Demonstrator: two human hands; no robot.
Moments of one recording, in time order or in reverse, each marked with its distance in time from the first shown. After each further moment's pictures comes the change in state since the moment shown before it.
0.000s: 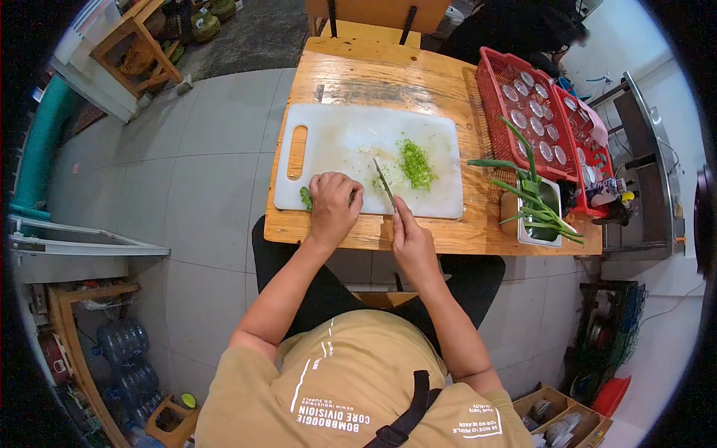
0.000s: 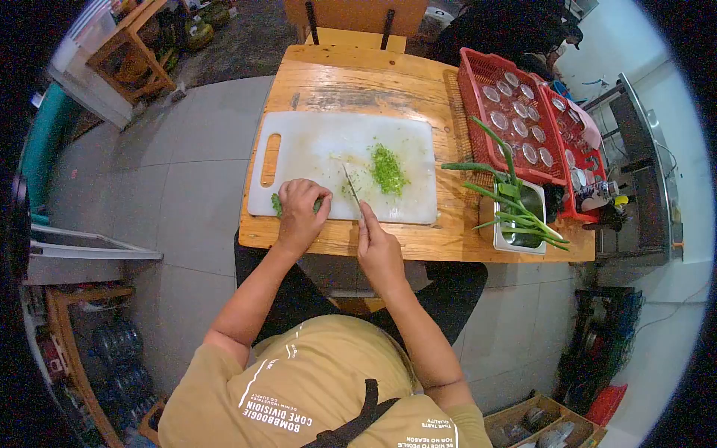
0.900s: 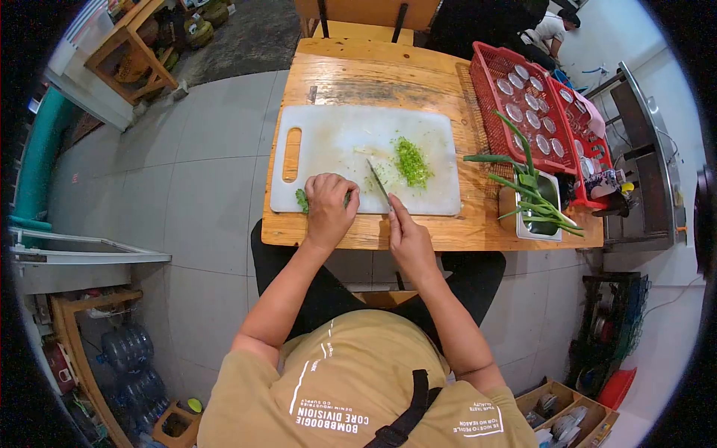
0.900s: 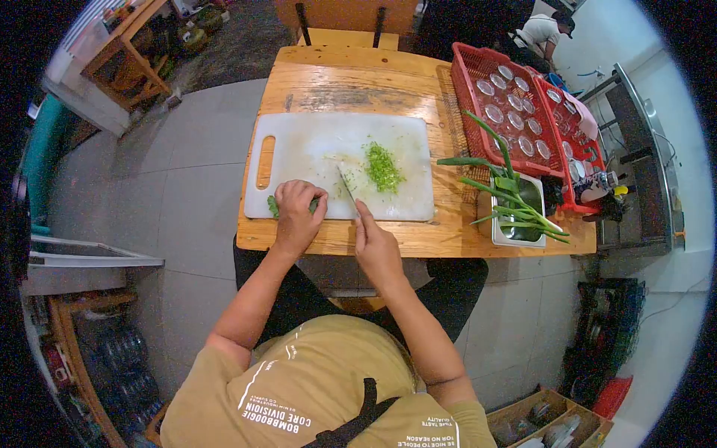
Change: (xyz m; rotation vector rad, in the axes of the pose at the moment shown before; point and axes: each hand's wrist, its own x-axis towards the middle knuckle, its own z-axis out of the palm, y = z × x) left_hand 0.002 0.001 0.002 0.020 0.014 0.024; right_hand 0.004 0.009 0.004 -0.044 0.004 -0.043
